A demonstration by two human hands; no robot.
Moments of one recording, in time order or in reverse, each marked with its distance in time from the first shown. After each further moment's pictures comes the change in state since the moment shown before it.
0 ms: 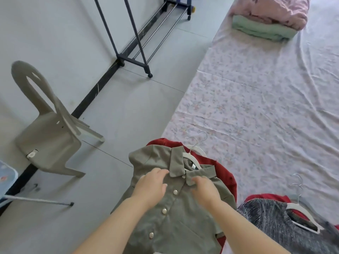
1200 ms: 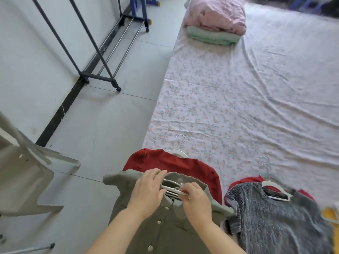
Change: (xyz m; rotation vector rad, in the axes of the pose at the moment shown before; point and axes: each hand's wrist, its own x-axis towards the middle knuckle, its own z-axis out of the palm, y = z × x) left_hand -0.002 0.008 -0.007 0.050 0.182 0.371; right_hand -0.080 -0.037 0.007 0.359 0.544 0.031
